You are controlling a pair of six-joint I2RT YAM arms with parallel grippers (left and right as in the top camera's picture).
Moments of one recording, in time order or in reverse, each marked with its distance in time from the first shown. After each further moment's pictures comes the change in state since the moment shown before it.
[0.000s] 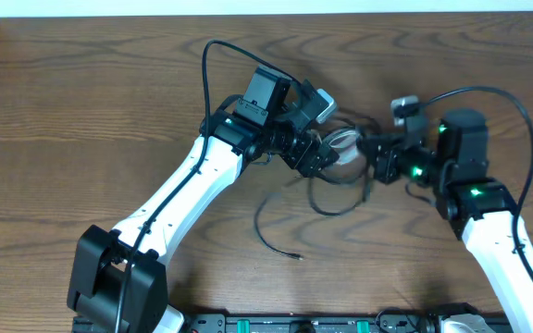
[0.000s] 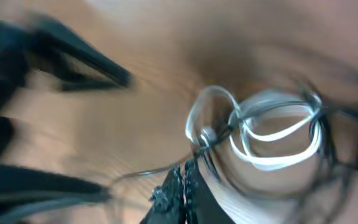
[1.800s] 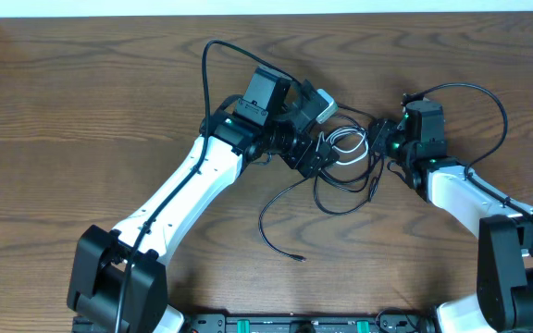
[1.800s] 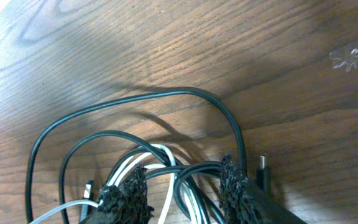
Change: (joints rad) left arm 0.000 0.000 0.000 0.001 0.000 0.000; right arm 0.001 0.456 -0.001 0.431 0.444 0.387
